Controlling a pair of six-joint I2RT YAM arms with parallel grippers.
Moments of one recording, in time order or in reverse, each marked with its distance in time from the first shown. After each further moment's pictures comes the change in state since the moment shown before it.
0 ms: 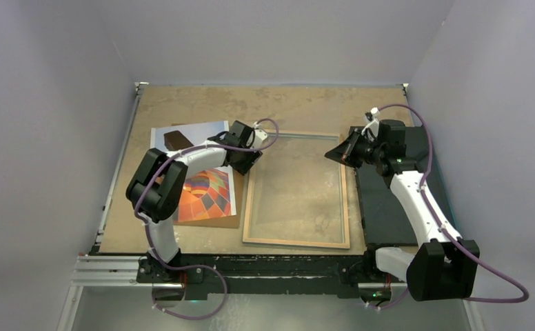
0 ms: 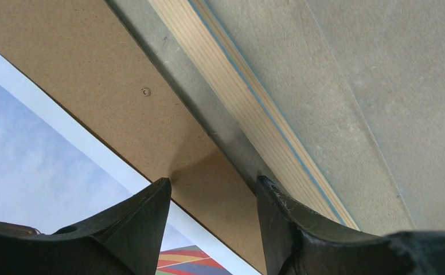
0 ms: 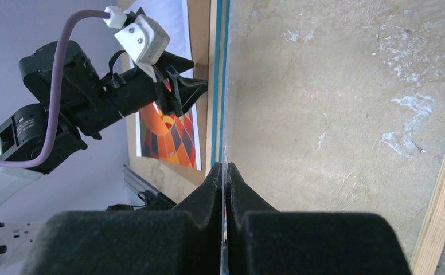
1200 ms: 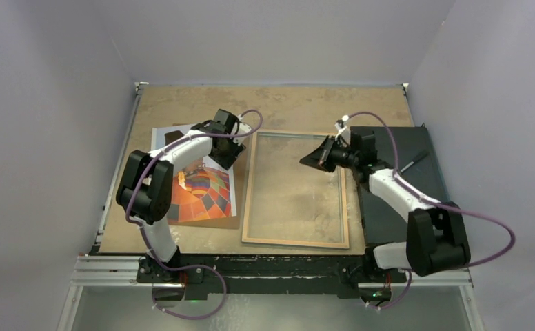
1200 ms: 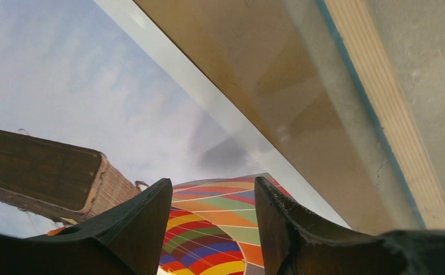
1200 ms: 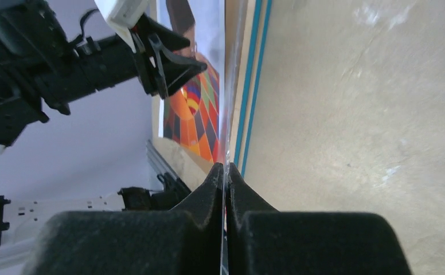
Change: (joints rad) left arm 0.111 -0.064 0.044 -0.230 -0.014 0.055; right arm 0.209 0.224 -0.194 0.510 -0.063 0.193
